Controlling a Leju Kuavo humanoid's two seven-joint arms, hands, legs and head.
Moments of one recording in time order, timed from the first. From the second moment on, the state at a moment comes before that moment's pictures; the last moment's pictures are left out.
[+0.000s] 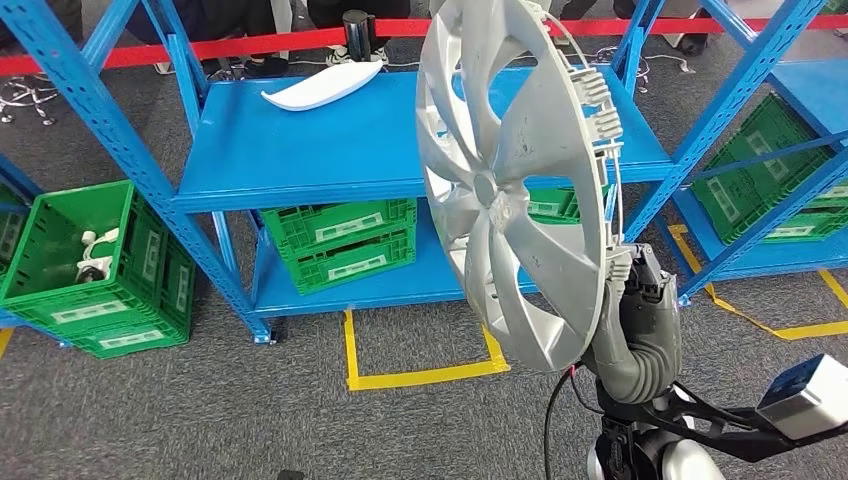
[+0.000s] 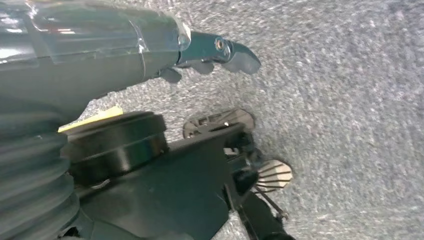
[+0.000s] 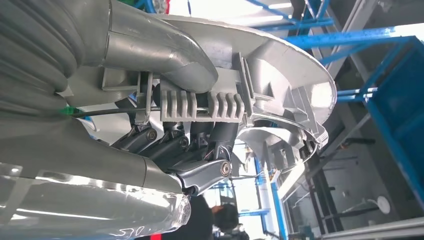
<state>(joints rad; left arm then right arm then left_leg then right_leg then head) -0.13 -0.01 -1.12 -0.22 0.83 0.21 0.00 0.02 -0.34 0.50 -2.20 -0.44 -0.22 -0.35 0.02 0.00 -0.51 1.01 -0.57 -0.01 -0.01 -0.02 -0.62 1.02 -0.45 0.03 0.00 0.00</state>
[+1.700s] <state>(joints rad) -0.13 0.00 -1.13 -0.22 0.83 0.21 -0.01 0.01 -0.34 0.50 -2.19 -0.40 -0.21 -0.35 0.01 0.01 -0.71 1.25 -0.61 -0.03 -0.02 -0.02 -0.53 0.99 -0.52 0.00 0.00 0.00</state>
